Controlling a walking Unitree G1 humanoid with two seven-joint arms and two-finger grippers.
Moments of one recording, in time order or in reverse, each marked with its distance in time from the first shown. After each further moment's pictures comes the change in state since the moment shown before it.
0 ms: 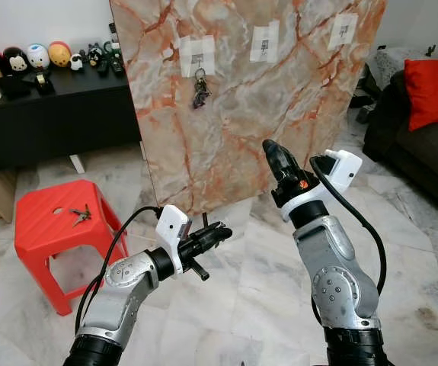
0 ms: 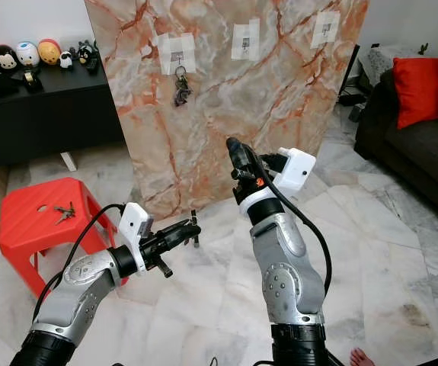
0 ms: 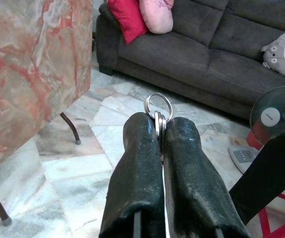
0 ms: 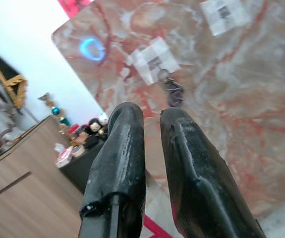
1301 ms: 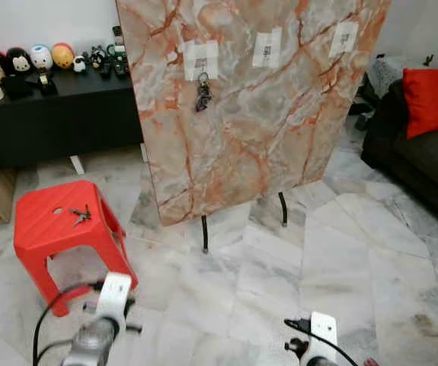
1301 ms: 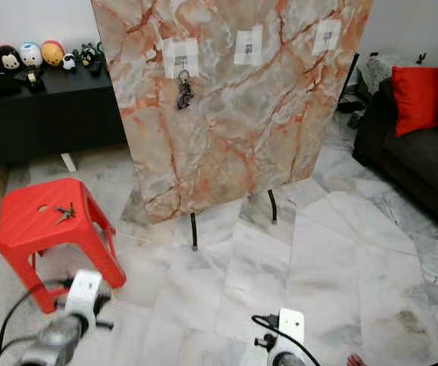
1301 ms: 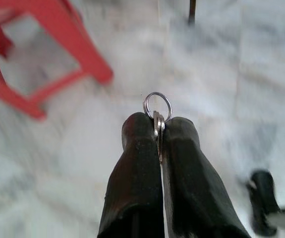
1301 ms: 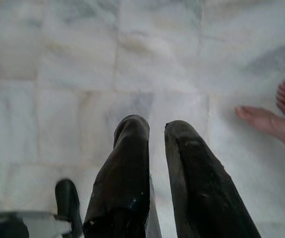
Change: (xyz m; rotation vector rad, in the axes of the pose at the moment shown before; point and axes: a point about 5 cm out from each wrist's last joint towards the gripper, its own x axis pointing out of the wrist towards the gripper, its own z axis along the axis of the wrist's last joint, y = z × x) left arm -0.114 0.041 -0.154 -0.082 0.663 0.849; right arm -0.199 -0.150 -0.181 -0.218 0.971 -0.752
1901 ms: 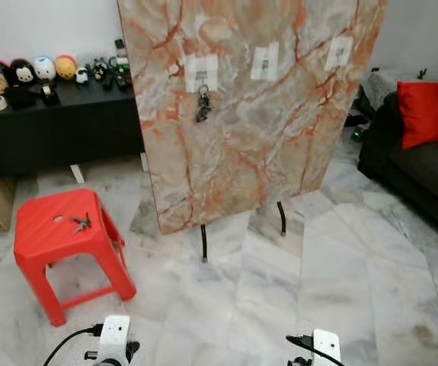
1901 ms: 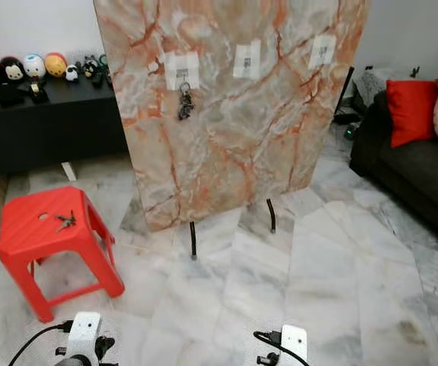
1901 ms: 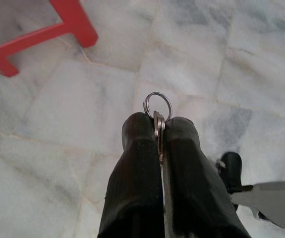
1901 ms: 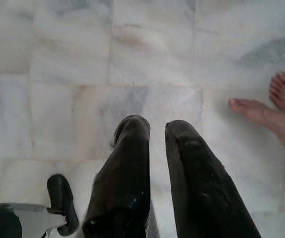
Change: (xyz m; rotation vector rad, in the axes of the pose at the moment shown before) left arm -0.013 -0.016 -0.047 -0.129 0.116 -0.025; right arm -0.003 -0.005 -0.017 0.001 0.052 -0.028
